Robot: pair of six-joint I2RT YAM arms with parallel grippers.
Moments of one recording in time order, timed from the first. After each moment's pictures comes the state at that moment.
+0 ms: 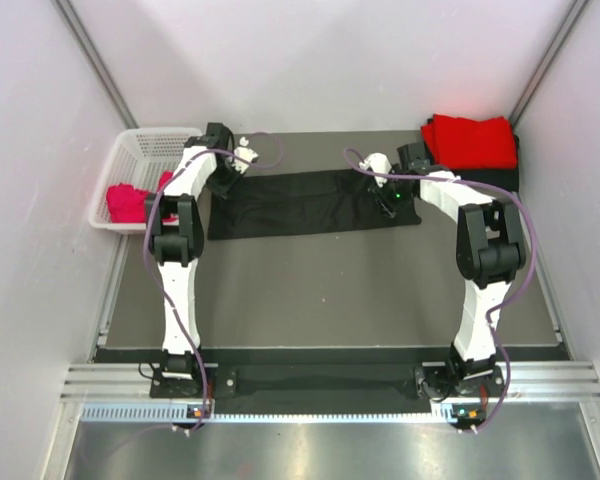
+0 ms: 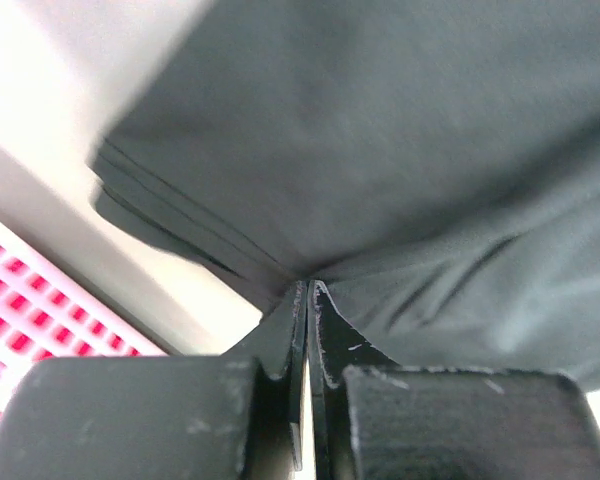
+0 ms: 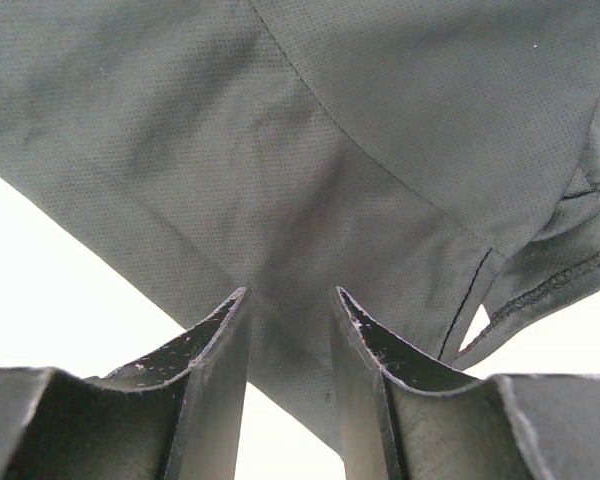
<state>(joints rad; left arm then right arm) -0.08 2.37 2.11 -0.99 0.03 0.60 0.21 2.02 1.49 -0.48 -0.30 -0.61</state>
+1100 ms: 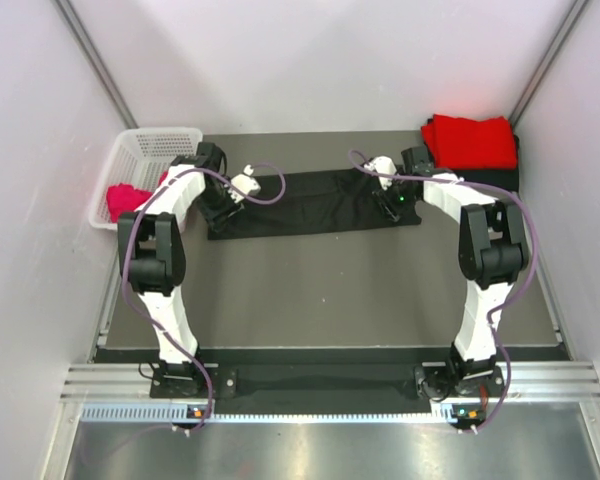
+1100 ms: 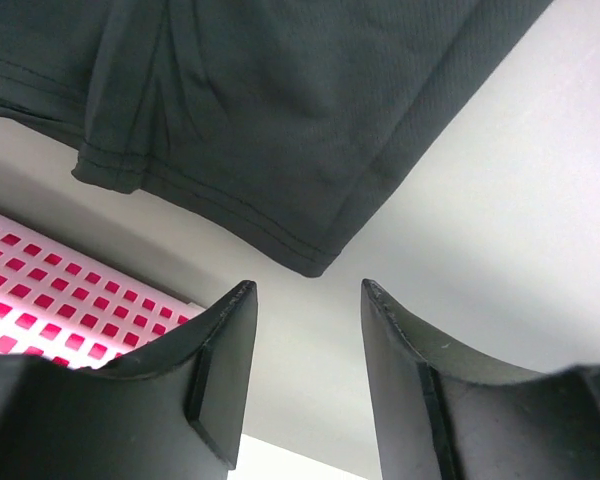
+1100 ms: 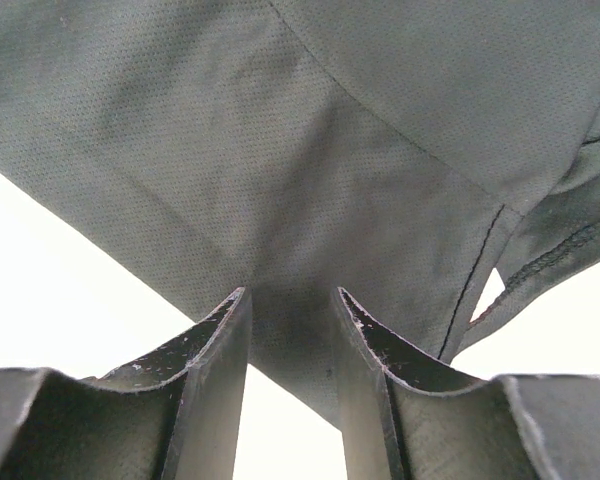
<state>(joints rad) -0.09 1.97 1.61 -0.96 0.09 0.88 0.19 2.01 1.45 -0.48 -0.29 -0.58</state>
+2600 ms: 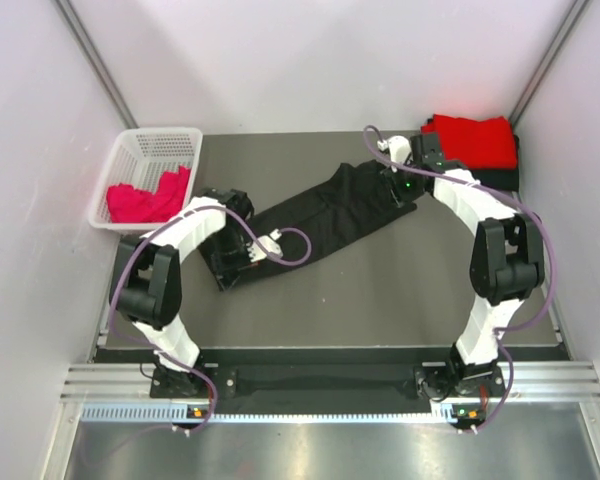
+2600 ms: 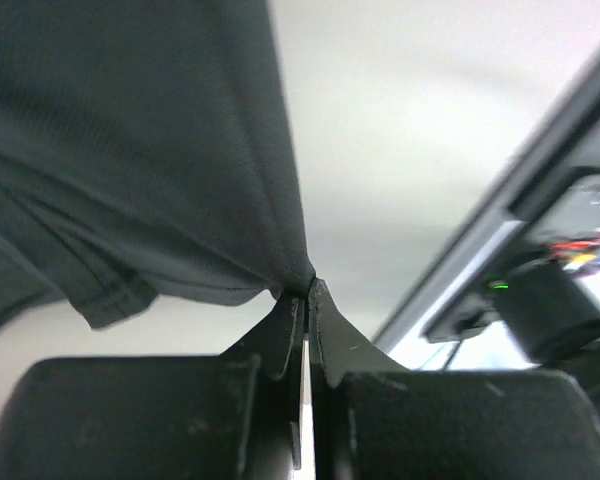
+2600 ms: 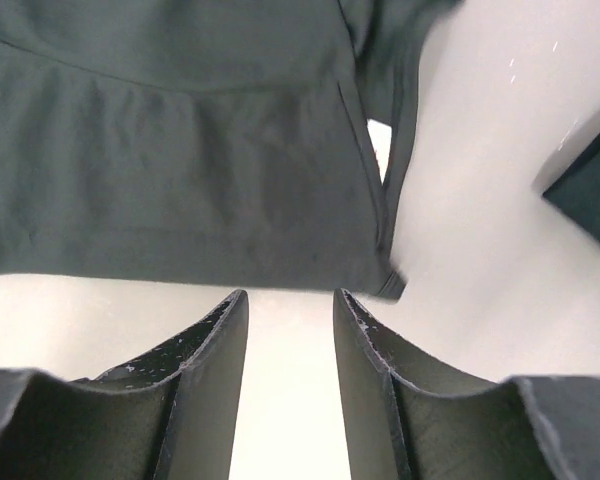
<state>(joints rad) -0.29 1.74 1.25 -1.26 0.16 0.95 0.20 1.86 1.47 -0.51 -0.17 -0.36</state>
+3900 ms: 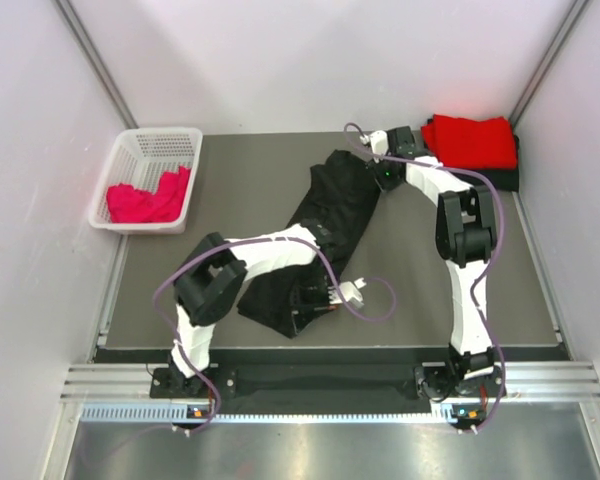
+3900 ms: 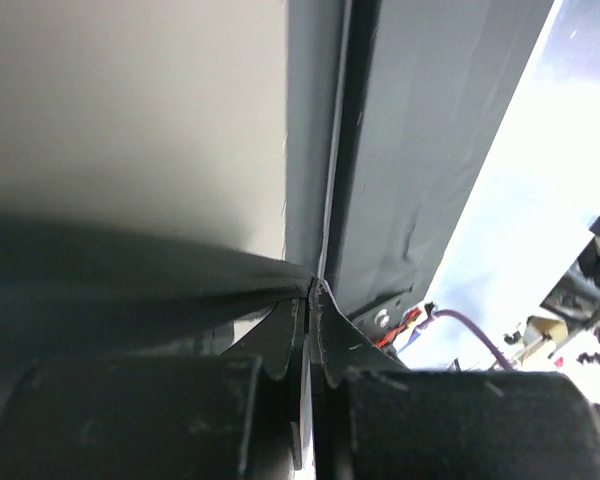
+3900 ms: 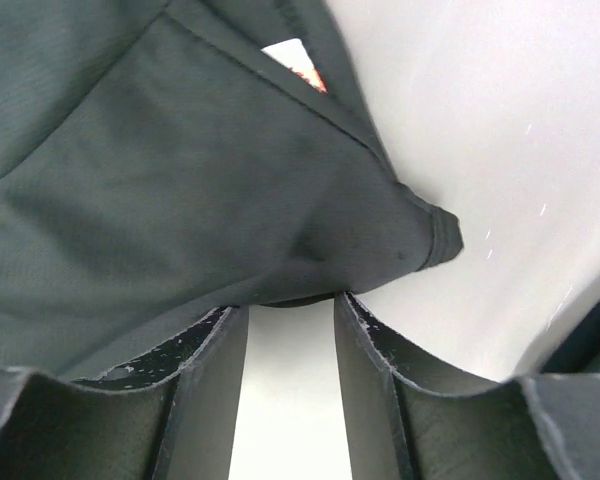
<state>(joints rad) -0.90 1.94 1.42 -1.32 0.50 0.64 0.22 2.30 1.85 -0.46 -0.06 -0.38</state>
